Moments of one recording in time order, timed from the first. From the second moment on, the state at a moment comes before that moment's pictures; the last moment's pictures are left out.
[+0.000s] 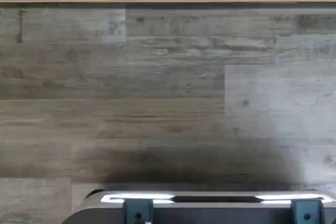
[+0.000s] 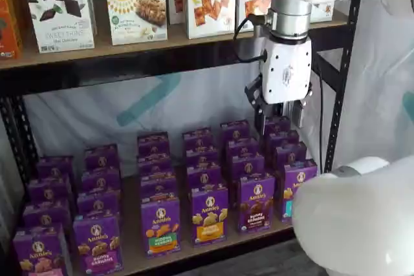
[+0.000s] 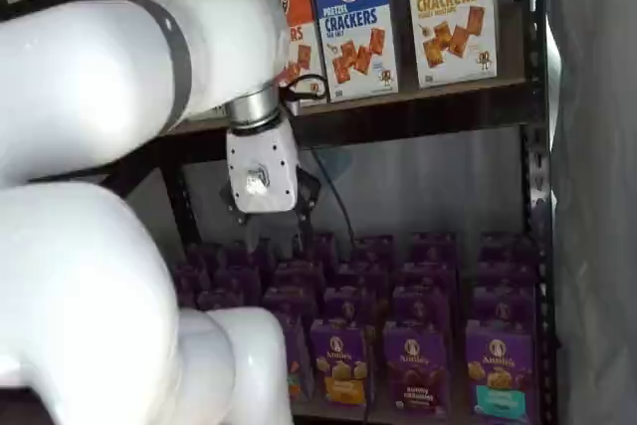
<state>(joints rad) 0.13 -0.91 -0.52 0.03 1.43 0.14</state>
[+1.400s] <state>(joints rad) 0.09 -0.83 -0.42 0.07 1.28 0.09</state>
